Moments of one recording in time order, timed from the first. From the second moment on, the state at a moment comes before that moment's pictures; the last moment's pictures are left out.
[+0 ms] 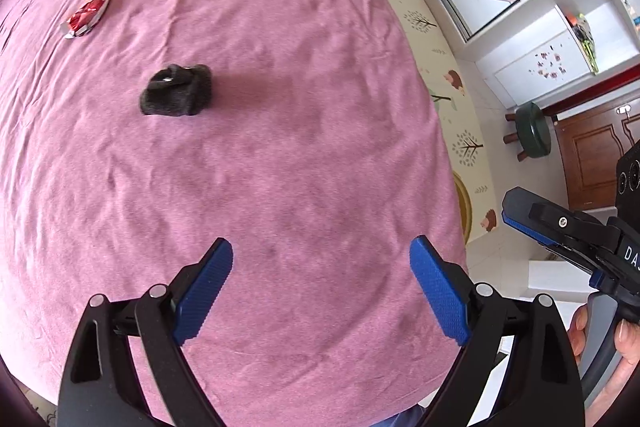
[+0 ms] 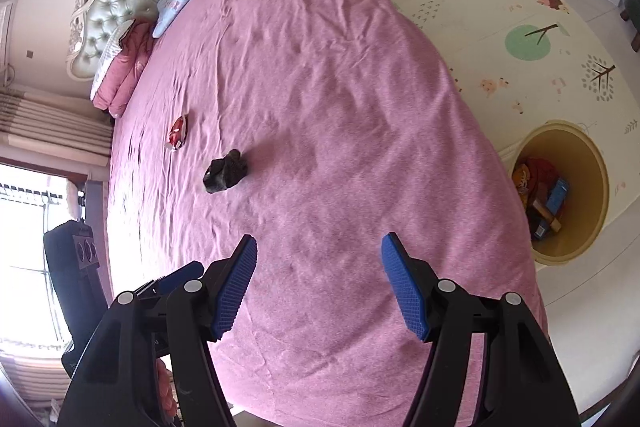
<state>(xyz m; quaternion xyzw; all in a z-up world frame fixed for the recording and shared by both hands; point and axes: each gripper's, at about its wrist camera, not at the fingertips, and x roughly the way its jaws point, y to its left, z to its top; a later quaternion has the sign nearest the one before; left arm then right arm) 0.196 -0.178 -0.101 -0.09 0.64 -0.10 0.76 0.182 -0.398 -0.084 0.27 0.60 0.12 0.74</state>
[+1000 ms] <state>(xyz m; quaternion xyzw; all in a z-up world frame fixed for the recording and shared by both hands) 0.273 0.007 -0.171 -0.16 0.63 0.00 0.76 0.321 -0.197 -0.173 0.20 0.63 0.17 0.73</state>
